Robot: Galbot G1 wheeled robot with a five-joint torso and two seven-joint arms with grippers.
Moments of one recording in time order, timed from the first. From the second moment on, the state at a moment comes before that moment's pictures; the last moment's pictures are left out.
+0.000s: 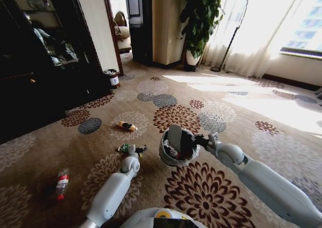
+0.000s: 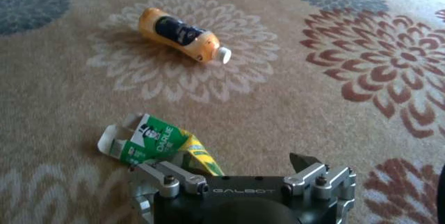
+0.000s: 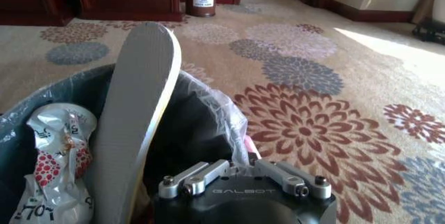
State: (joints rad) left arm 0.97 -1.27 -0.13 -1.41 -0.75 0.37 -0.55; right arm -0.85 0.67 -0.04 1.84 0.76 -0.43 -0.02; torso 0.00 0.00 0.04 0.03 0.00
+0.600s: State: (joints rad) left arm 0.86 -1.33 -0.15 -1.13 -0.86 0.29 -0.53; right arm -0.84 0.65 -0.04 1.87 0.87 -0.45 -0.02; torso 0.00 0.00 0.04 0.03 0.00
